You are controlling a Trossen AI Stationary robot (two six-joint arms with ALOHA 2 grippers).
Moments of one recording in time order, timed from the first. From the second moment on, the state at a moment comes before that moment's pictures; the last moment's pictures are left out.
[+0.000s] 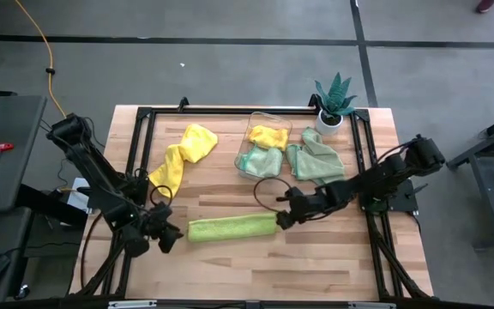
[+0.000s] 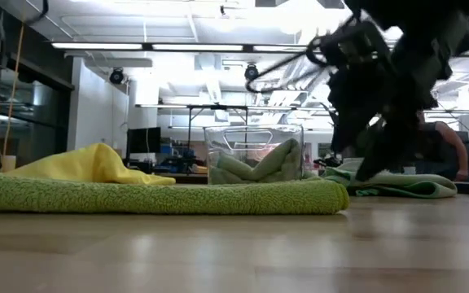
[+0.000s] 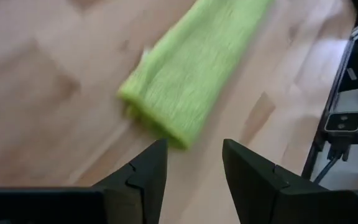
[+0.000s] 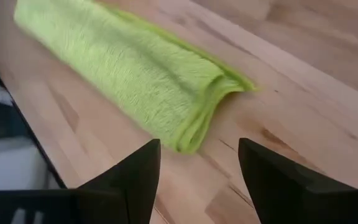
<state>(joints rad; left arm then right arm) -0.88 1.14 0.49 -0.40 -0.59 -1.73 0.30 1.54 0.71 -0.04 0.01 1.34</state>
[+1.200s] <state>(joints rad) -0.67 1.32 0.39 -0.20 -0.33 -1.68 0.31 1.76 0.71 0.21 0.09 1.57</state>
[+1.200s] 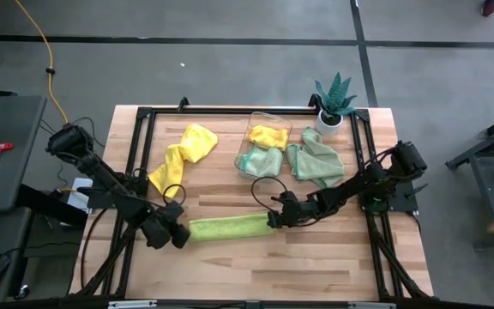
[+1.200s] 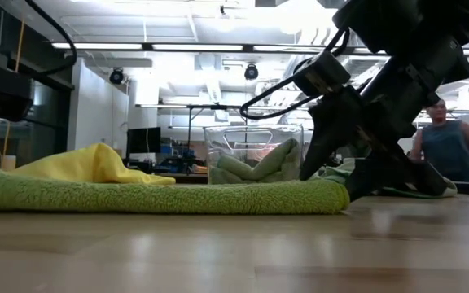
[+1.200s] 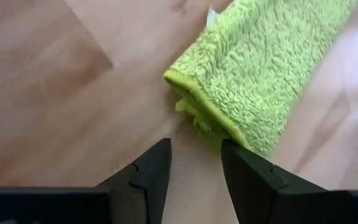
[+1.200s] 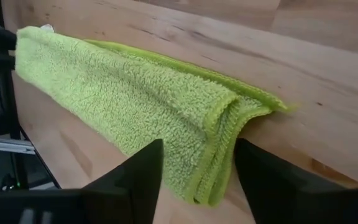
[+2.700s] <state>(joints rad) -0.28 1.70 0.81 -0.04 -0.35 -0.63 0.38 1.34 0.71 -0.50 0.16 1.57</state>
